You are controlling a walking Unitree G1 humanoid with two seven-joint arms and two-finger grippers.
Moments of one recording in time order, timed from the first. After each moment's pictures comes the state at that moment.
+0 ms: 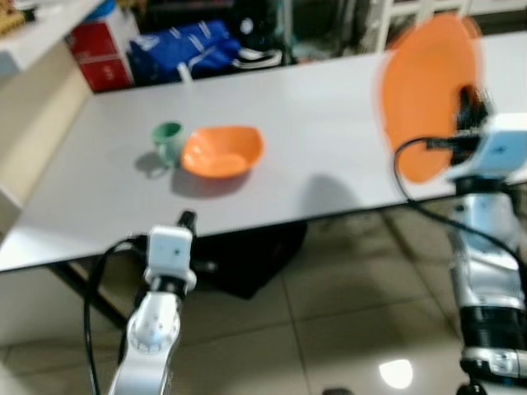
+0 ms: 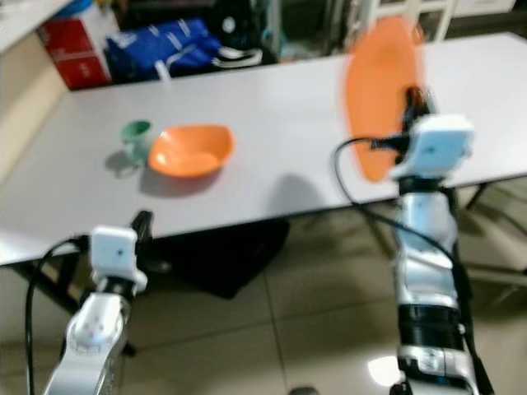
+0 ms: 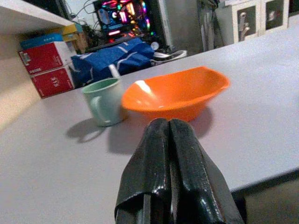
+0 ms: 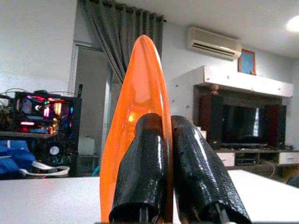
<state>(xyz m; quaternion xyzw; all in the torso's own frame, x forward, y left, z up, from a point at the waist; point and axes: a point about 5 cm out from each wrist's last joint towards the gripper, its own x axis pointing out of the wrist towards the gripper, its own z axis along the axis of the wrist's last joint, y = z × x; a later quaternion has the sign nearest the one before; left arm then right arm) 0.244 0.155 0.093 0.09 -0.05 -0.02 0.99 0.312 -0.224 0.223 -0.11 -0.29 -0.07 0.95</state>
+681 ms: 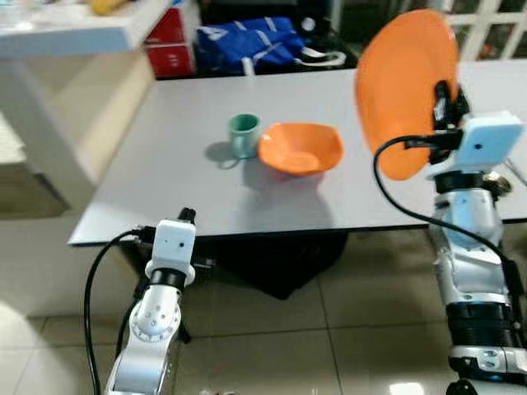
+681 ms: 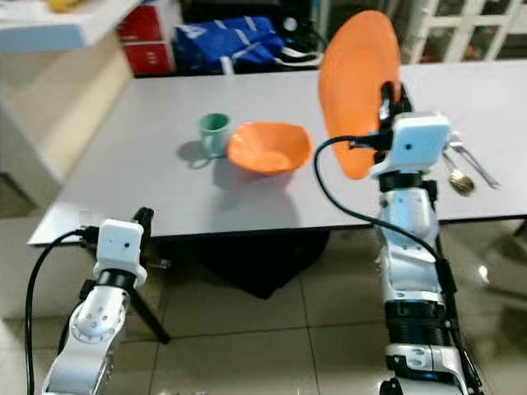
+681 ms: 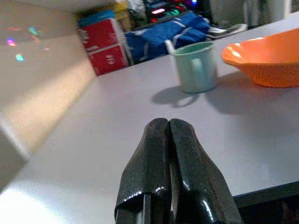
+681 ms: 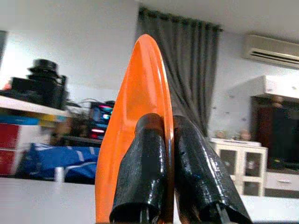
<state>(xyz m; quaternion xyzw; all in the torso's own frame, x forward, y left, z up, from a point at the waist) 0.254 0.158 0.093 0.13 -0.03 -0.01 0.99 0.316 -0.198 0.223 -0.10 -0.29 -0.02 0.95</state>
